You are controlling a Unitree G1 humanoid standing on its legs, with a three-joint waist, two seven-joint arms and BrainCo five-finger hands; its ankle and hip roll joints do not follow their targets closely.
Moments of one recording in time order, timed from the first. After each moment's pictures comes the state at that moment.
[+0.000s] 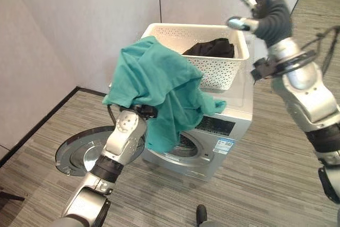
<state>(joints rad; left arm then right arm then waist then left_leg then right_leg) -0.50 0.32 -0.29 0.07 -0.59 -0.16 0.27 -0.76 -0.89 0.24 -0.04 0.59 -0.16 -0.14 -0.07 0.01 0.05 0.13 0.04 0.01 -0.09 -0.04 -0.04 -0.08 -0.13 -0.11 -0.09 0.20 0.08</state>
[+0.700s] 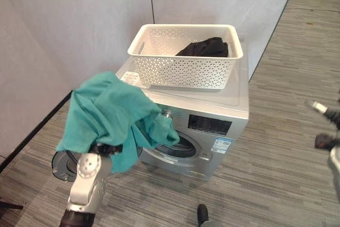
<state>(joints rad) 0.10 0.34 -0.10 -0.22 -0.53 -0.19 0.11 0.06 -0.68 -0.25 0.27 0.25 -0.07 -0.26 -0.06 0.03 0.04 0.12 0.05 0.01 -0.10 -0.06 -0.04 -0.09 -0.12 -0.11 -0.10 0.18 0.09</state>
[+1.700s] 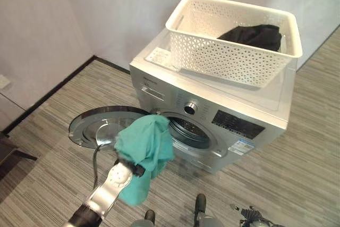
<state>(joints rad) -0.25 0.45 -0.51 0.17 -0.02 -0.17 0.19 -0.12 -0.24 0.05 1.35 0.26 0.00 -0.22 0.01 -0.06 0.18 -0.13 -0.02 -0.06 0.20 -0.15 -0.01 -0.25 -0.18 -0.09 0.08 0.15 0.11</state>
